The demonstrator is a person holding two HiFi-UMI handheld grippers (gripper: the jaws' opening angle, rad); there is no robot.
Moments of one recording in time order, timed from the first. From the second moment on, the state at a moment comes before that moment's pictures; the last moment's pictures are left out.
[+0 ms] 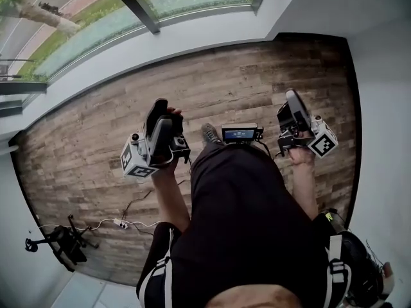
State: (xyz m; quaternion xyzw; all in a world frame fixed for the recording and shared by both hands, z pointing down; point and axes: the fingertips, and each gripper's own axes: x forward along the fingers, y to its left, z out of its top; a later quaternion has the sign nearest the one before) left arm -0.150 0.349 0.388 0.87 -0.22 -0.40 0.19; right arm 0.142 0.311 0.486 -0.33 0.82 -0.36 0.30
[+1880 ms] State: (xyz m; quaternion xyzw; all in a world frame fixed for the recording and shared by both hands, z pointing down) left arm -0.181 0.269 0.458 0.91 -0.36 -0.16 0.13; right arm 0.115 0.253 0.517 -0.37 0.83 -0.34 0.24
